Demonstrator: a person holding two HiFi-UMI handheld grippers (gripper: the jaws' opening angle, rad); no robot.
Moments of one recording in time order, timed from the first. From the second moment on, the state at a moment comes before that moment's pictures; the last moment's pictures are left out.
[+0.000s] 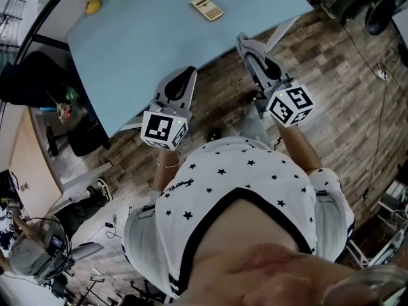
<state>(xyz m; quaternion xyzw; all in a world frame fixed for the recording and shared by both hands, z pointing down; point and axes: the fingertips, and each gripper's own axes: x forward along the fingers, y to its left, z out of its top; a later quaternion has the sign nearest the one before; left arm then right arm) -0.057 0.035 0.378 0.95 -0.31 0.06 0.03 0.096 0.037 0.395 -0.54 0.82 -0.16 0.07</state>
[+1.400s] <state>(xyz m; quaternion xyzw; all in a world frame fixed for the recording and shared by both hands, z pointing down) 0.041 -0.070 0.363 0.83 -0.56 0.06 0.03 0.192 -0.157 0.406 -0.34 0.92 -0.20 0.04</state>
